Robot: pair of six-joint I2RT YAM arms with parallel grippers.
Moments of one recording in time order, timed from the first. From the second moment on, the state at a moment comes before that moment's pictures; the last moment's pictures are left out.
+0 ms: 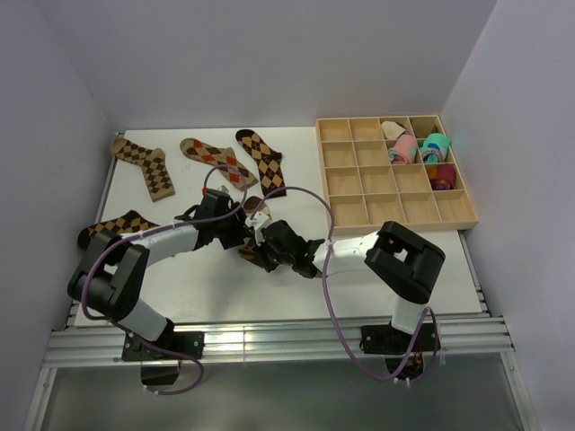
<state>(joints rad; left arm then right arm) -0.47 1.53 0.74 -0.08 0.14 -0.89 1.00 1.77 0.83 0.29 0.00 0.18</state>
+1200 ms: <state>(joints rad) -0.45 1.64 0.70 0.12 0.15 -0.93 0.88 1.75 0.85 0.14 -0.34 0.30</state>
